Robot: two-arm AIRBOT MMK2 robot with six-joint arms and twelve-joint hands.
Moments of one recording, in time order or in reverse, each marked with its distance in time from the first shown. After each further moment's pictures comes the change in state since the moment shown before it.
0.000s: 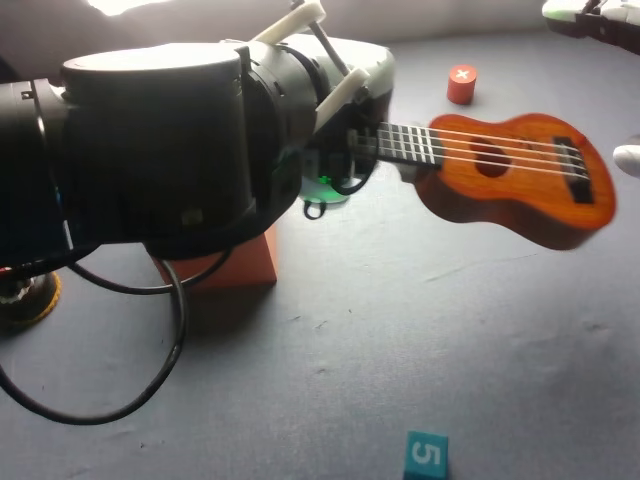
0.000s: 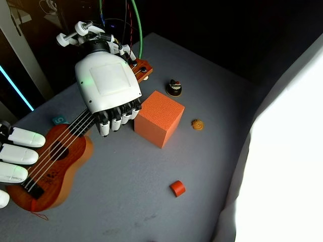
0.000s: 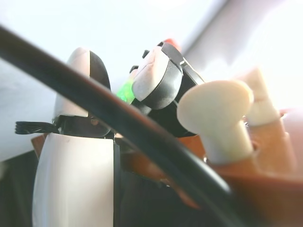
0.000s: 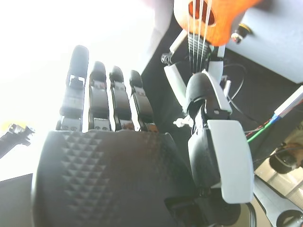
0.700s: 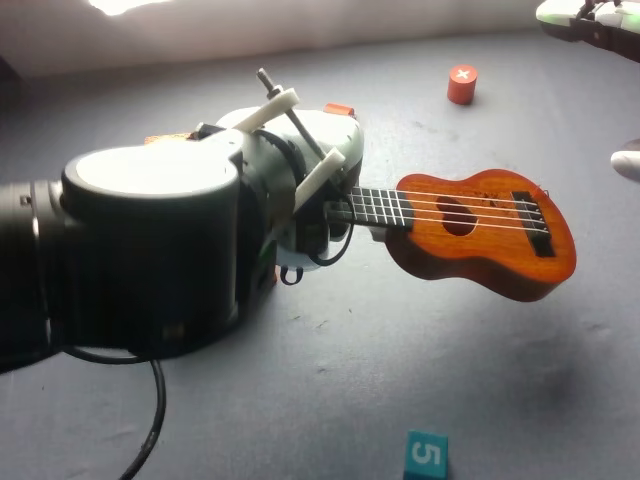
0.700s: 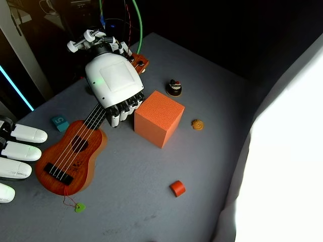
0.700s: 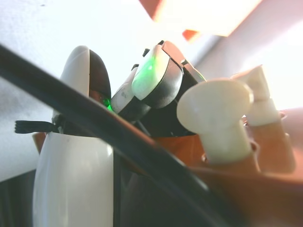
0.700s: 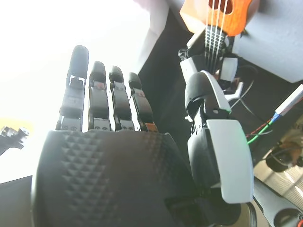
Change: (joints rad) left arm 0.105 0.026 -0.068 0.132 0.106 -0.188; right arm 0.000 -0.002 -0.005 0.042 0.006 -0.034
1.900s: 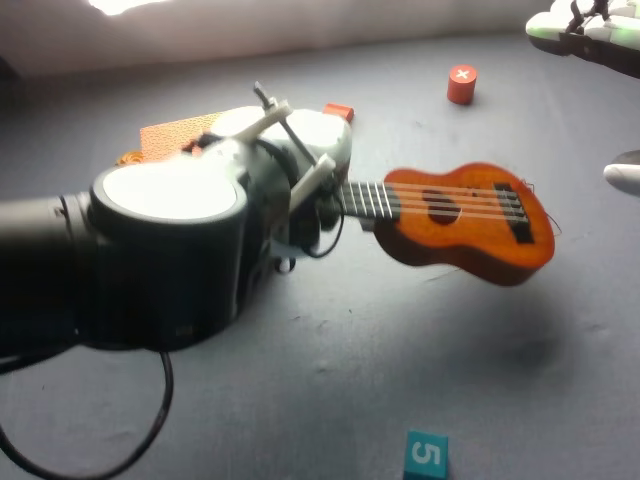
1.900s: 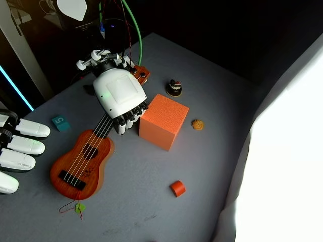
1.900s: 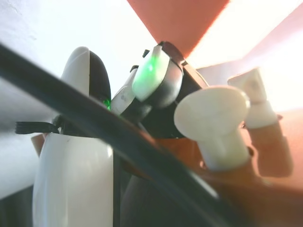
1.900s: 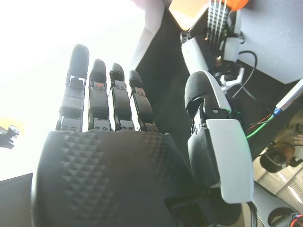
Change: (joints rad) left arm 0.078 -0.023 0.037 0.132 -0.005 -0.089; right arm 0.000 0.000 -0.013 -0.014 -0.004 -0.011
